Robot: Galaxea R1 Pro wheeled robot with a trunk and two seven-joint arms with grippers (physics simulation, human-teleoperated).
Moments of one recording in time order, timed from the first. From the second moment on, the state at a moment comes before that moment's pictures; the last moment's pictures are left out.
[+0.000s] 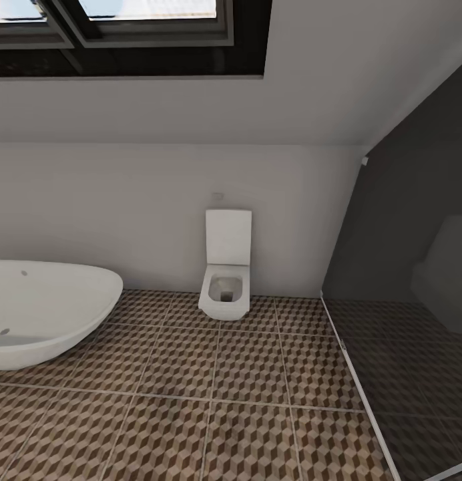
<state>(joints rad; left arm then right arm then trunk) -0.09 0.08 -0.46 0.07 0.58 -0.53 0.14 -0.11 -0.04 0.18 -0.09 -0.48 -0.70 -0.10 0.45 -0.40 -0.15</state>
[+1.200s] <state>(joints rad) -0.09 0.08 -0.46 0.07 0.58 -0.53 0.14 -0.11 -0.04 0.18 -0.09 -0.48 -0.70 -0.10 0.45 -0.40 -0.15</state>
